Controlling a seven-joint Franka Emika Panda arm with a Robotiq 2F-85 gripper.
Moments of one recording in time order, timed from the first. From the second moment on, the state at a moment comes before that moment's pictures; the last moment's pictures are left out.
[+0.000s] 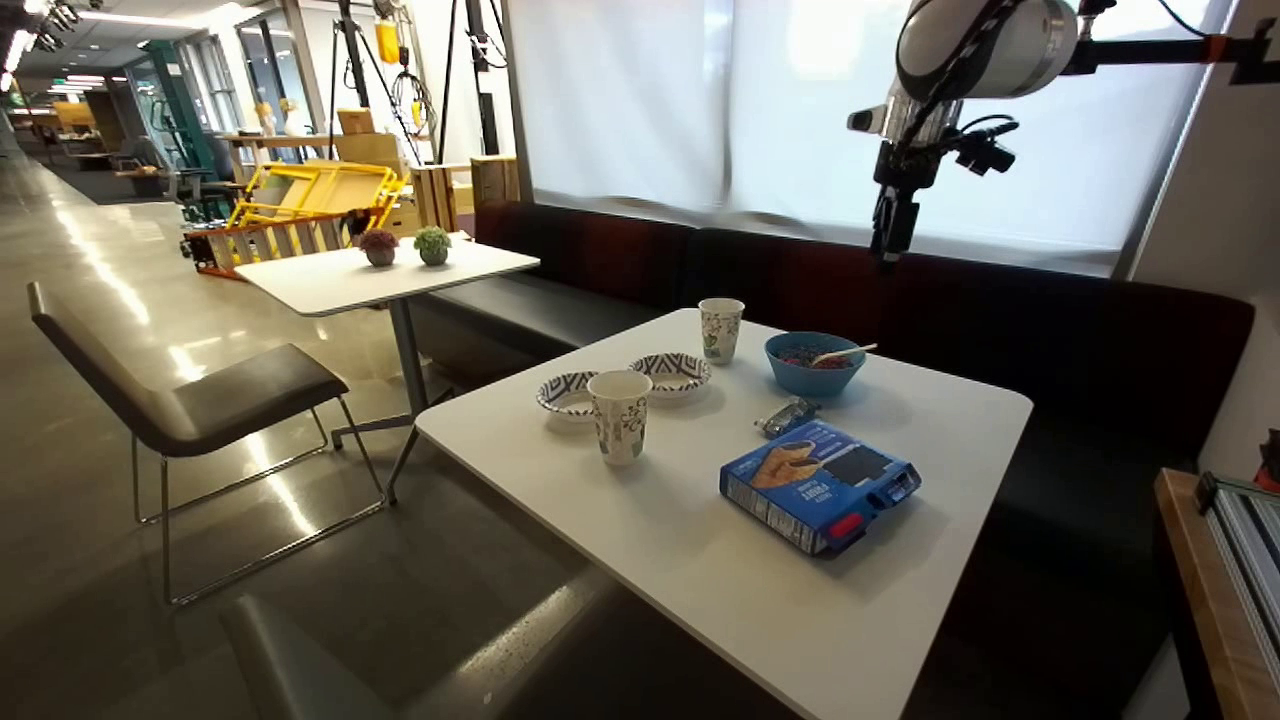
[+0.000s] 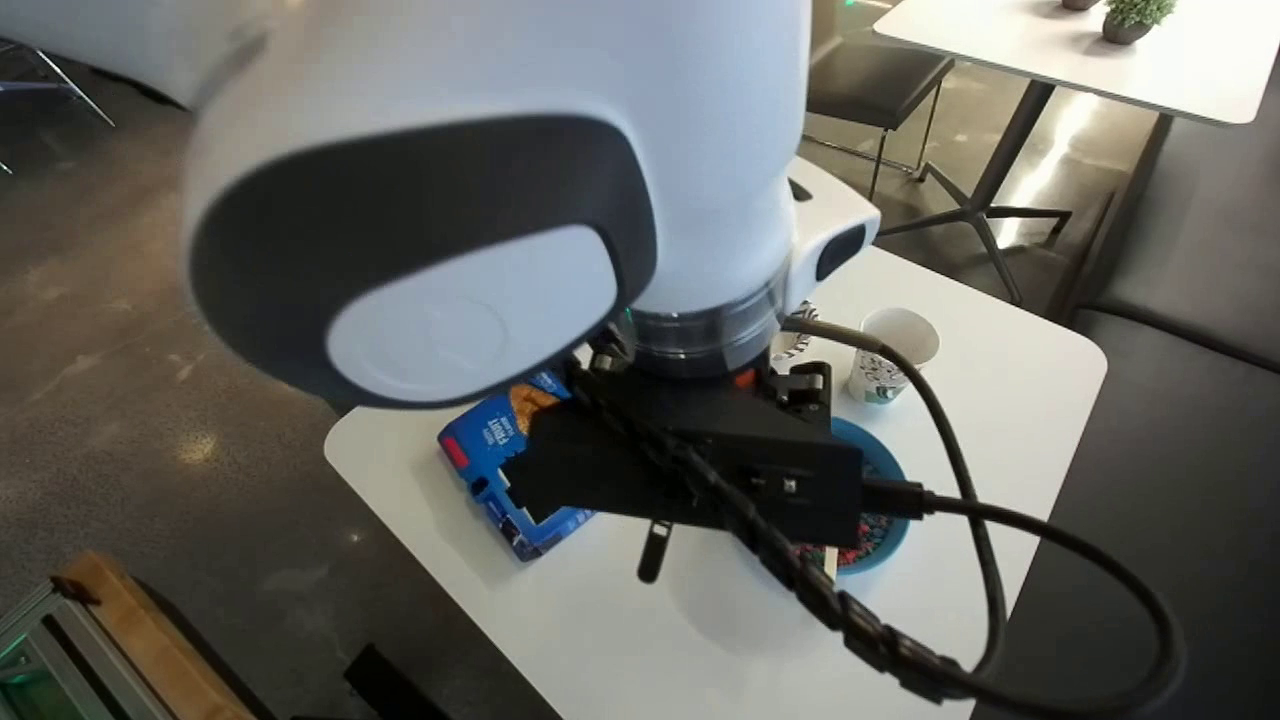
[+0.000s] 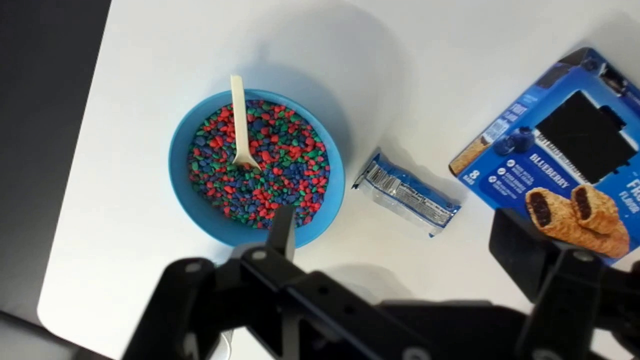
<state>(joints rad) -0.21 0.06 -0.33 -2.29 0.02 2.48 -0.93</state>
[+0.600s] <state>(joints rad) -0.41 0.34 -0.16 -2.08 0.40 2.57 -1.42</state>
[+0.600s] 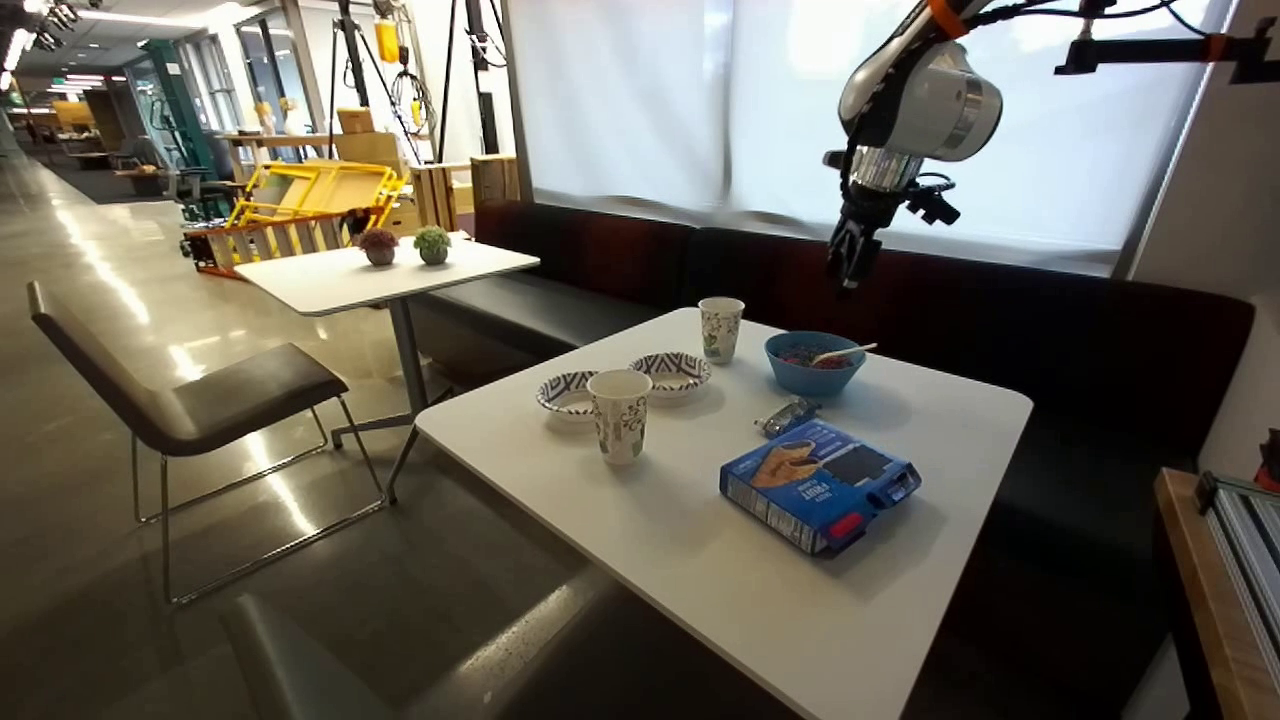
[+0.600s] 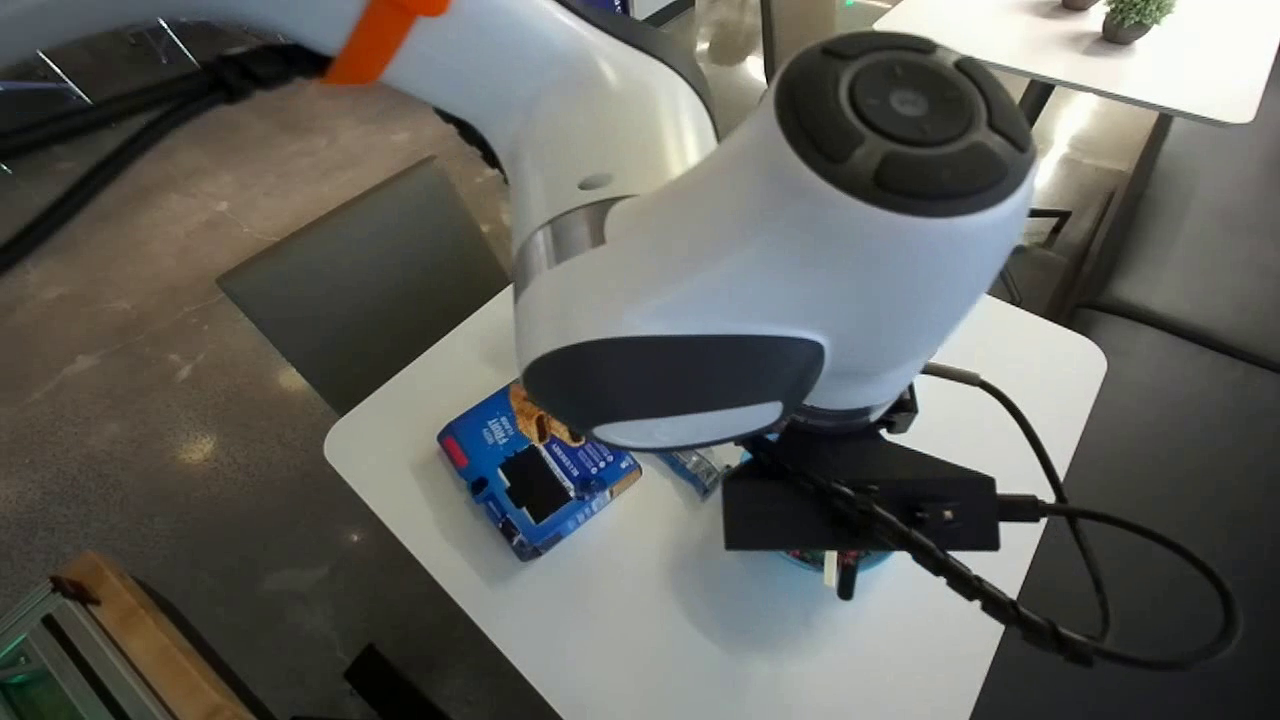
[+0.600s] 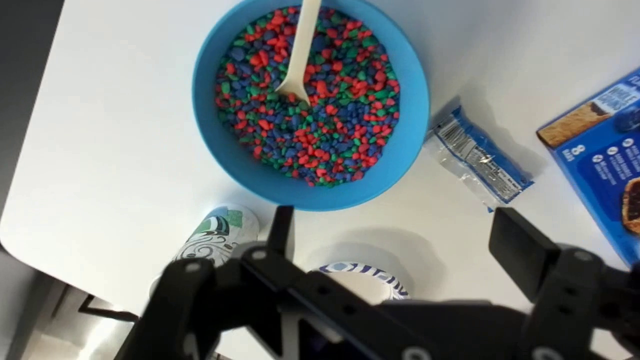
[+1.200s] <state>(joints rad) -0.58 0.56 -0.06 -1.90 0.50 2.59 -1.59</state>
